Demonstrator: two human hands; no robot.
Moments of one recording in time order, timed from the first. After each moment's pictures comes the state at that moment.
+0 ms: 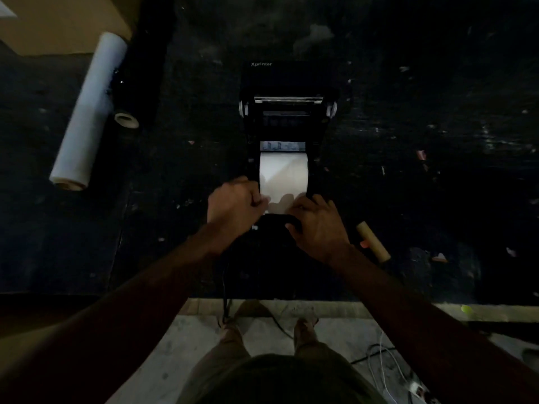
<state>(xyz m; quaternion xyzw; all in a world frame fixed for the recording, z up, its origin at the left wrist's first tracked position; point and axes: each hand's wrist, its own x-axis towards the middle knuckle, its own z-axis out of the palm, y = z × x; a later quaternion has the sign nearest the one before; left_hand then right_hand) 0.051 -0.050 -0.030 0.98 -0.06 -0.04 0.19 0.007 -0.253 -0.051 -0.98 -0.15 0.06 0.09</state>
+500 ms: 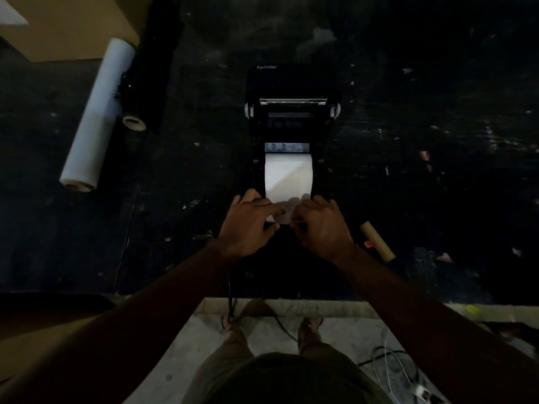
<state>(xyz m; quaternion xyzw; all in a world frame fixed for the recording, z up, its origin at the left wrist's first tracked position) 0.021 -0.050 -0.041 0.95 -0.24 -0.05 0.17 0.006 -0.250 -0.050 -0.98 -0.13 0.04 0.15</state>
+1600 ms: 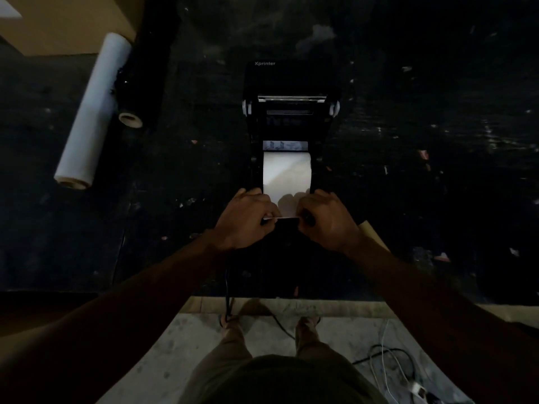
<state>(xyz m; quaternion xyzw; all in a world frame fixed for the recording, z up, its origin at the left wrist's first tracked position) 0.039 -0.047 -0.044 0.94 -0.28 -0.07 0.20 0.021 -0.273 -0.046 -0.95 -0.20 0.06 0.21</state>
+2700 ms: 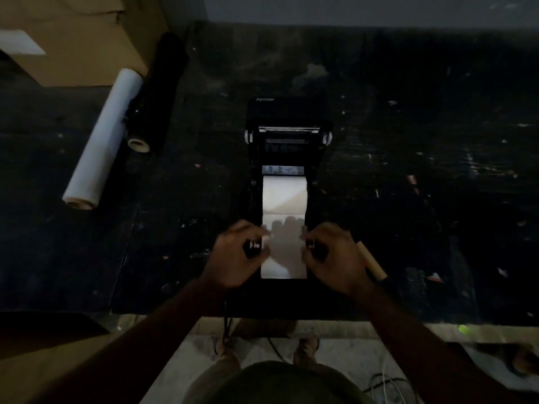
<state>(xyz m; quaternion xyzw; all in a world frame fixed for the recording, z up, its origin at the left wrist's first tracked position) -0.011 -0.031 -0.021 0.91 -0.16 -0.03 0.39 -0.031 -0.278 -0.013 -0.94 -0.09 0.01 0.34</state>
